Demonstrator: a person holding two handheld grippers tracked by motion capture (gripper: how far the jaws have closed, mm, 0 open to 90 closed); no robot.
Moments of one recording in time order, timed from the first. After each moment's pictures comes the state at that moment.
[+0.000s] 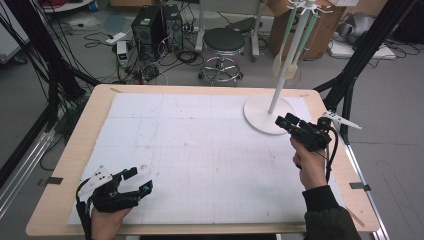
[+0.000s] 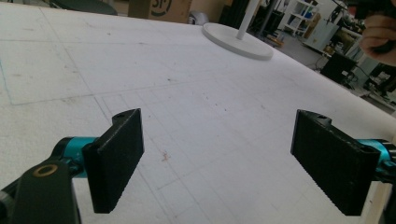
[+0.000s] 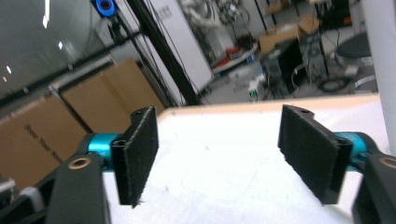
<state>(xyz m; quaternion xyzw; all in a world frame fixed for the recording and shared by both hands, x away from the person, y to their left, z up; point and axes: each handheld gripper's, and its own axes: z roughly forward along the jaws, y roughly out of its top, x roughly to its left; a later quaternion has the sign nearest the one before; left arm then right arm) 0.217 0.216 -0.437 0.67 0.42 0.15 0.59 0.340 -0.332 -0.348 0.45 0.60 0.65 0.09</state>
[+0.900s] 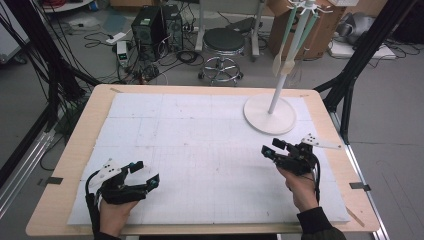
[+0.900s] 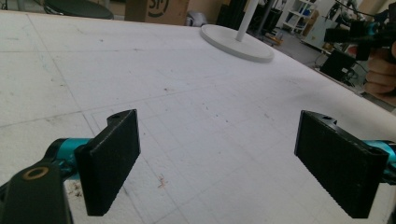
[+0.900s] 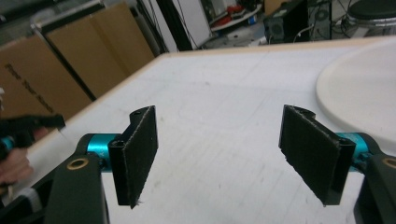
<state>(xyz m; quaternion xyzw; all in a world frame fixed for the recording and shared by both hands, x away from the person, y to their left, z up) 0.235 0.204 -0.437 0.67 0.41 0.15 0.60 0.305 -0.308 -0.402 0.42 0.67 0.60 0.10</state>
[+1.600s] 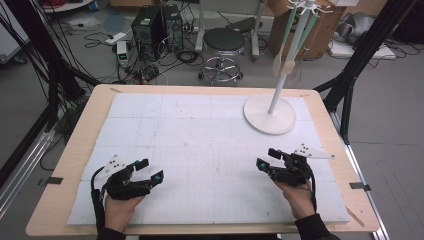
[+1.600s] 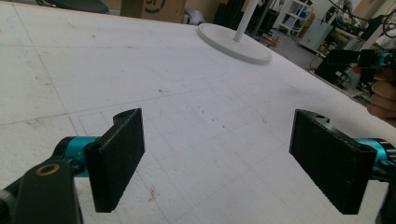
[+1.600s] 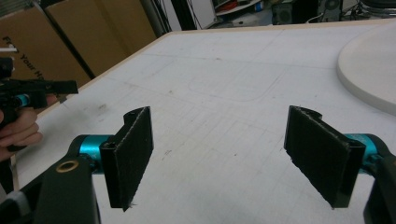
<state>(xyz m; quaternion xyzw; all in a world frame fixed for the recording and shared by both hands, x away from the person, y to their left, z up) 0.245 0.194 -0.438 0.67 0.42 0.13 0.60 0.284 -0.296 -0.414 0.40 0.70 0.58 0.10</state>
